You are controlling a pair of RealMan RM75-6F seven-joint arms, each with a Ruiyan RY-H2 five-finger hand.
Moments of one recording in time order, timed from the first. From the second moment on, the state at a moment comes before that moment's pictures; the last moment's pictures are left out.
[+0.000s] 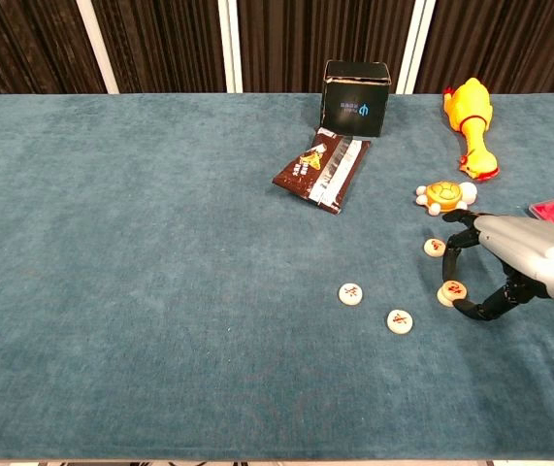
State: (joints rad) left arm -0.03 -1.04 -0.12 -1.72 1.27 1.50 0.08; right arm 0.45 -1.66 0.11 -1.59 -1.00 1.19 -0.55
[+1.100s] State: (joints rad) left arm -0.03 -1.04 -0.12 -1.72 1.27 1.49 0.09; right arm 0.46 -1.66 0.11 -1.62 -0.98 1.19 -0.58
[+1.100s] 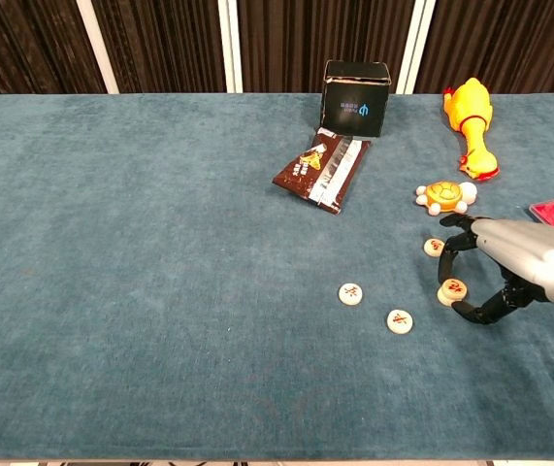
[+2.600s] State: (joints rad) left arm -0.03 -1.03 -0.12 -1.72 1.26 1.49 0.08; right arm 0.66 -1.73 0.26 -1.45 -0.70 1.10 -0.73
